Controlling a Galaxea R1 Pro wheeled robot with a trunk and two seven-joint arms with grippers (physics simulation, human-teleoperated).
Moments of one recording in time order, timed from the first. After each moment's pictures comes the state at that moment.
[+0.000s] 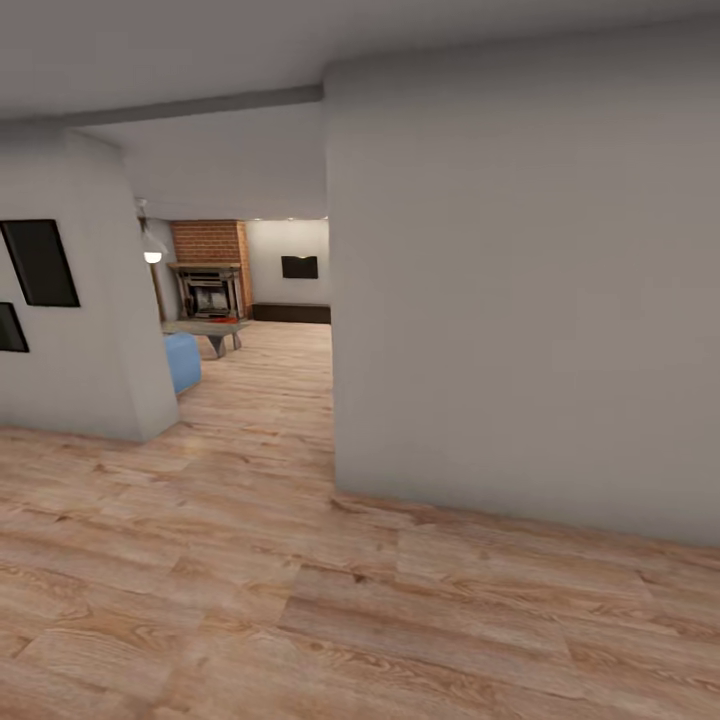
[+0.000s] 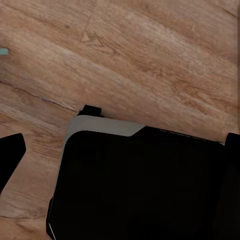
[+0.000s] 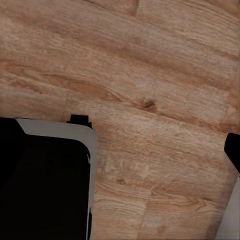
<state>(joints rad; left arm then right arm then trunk) -0.24 -0.04 0.06 0.00 0.19 0.00 0.05 -0.23 -0.04 0.19 0.03 -0.05 -0.05 -0.10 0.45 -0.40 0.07</state>
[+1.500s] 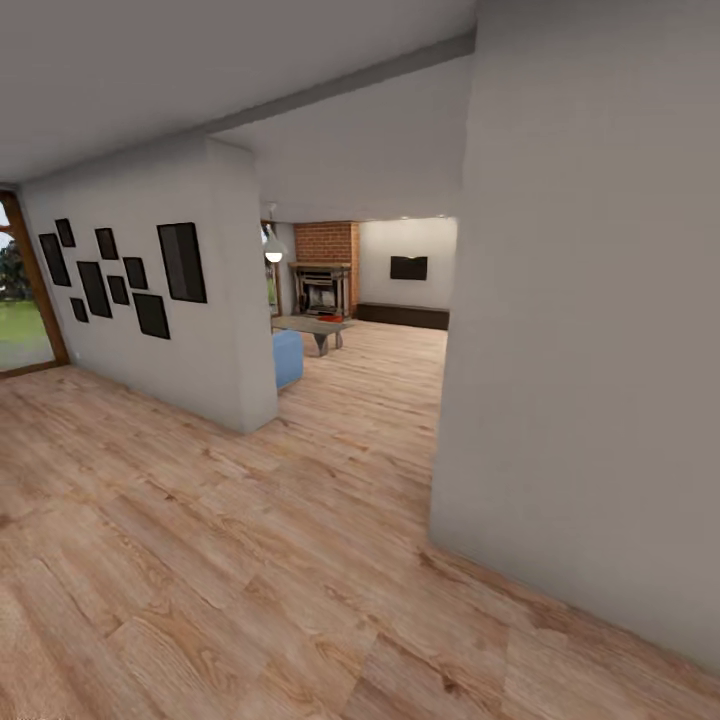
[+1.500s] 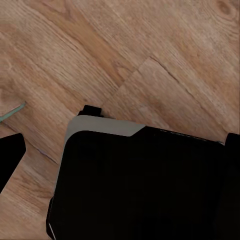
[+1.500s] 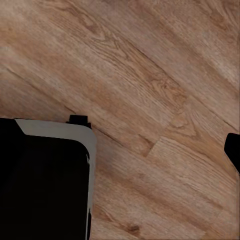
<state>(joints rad) -0.24 -0.04 0.06 0.00 0.19 0.00 0.05 -0.23 -0.04 0.18 0.03 -0.05 -0.06 -0.10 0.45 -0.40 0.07</state>
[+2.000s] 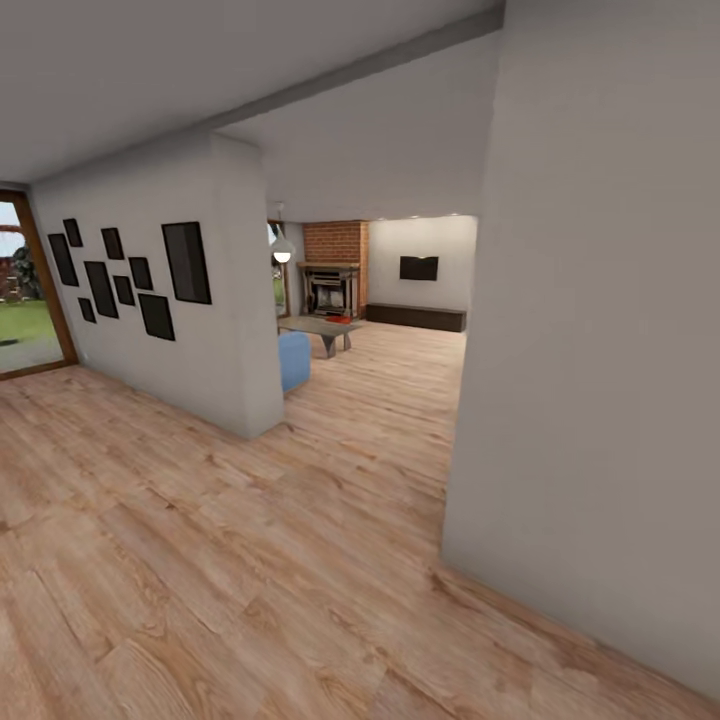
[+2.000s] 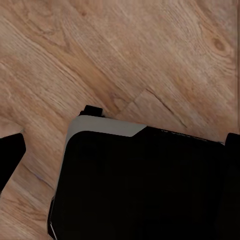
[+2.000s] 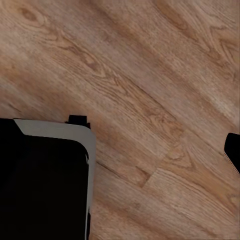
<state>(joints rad) -0.24 -0.04 0.06 0.00 0.19 0.00 0.05 -0.23 -0.05 0.18 0.03 -0.05 -0.06 -0.10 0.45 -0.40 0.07</state>
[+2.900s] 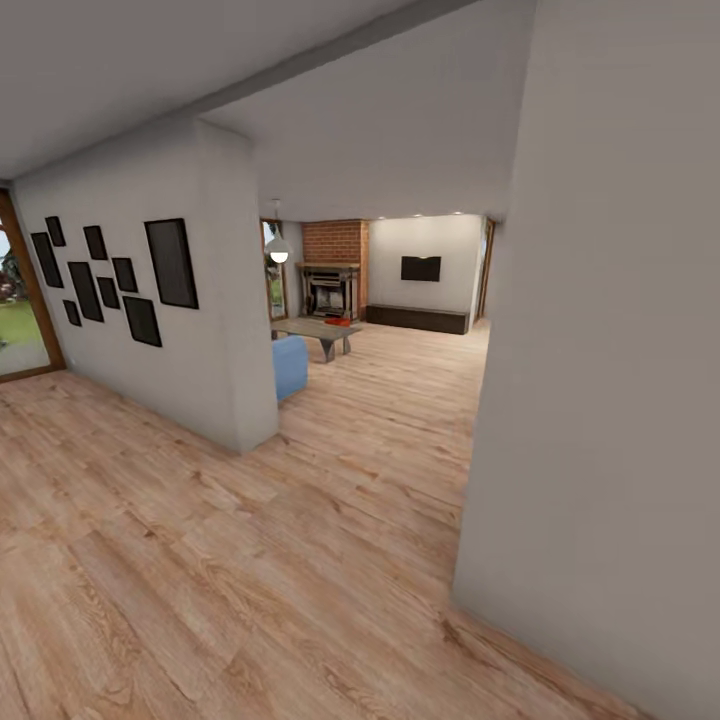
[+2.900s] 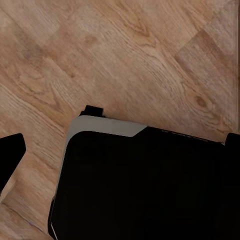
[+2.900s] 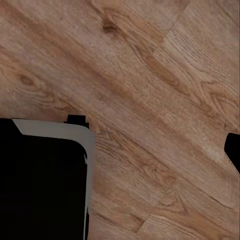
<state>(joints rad) -0.24 -0.04 0.06 0.00 0.19 0.00 0.05 -0.23 -0.05 0.18 0.03 -0.05 -0.06 -0.10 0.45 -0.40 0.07</state>
